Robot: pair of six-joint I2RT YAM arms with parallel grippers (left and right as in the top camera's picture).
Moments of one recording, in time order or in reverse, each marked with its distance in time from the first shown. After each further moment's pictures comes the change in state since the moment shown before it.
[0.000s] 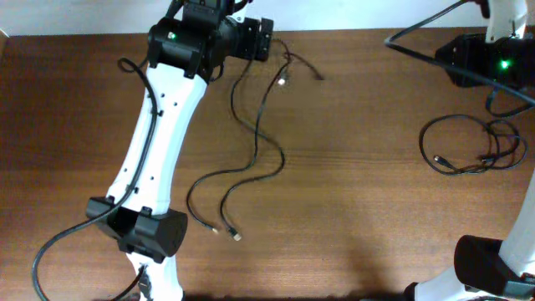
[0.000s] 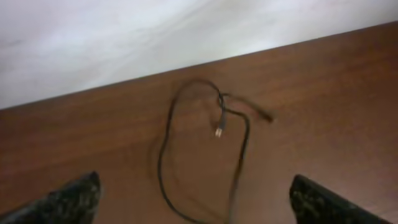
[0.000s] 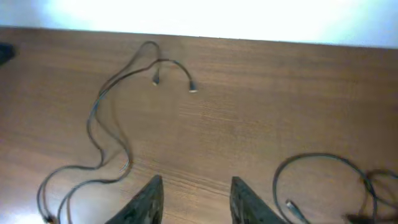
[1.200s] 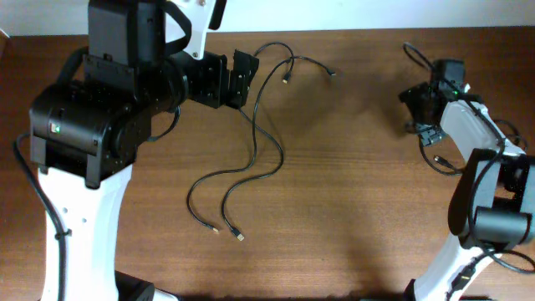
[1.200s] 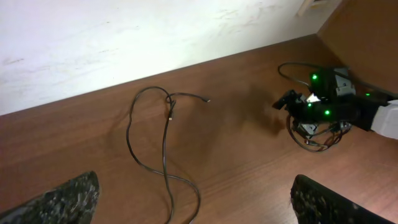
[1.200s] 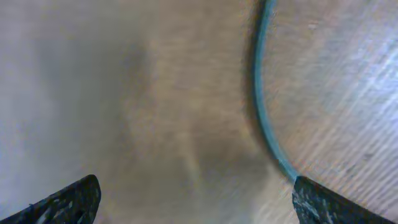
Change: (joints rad) left arm -0.002 -0.380 0.024 -0.259 0.205 0.000; right arm -0.021 0.263 -1.038 1.018 0.393 1.135
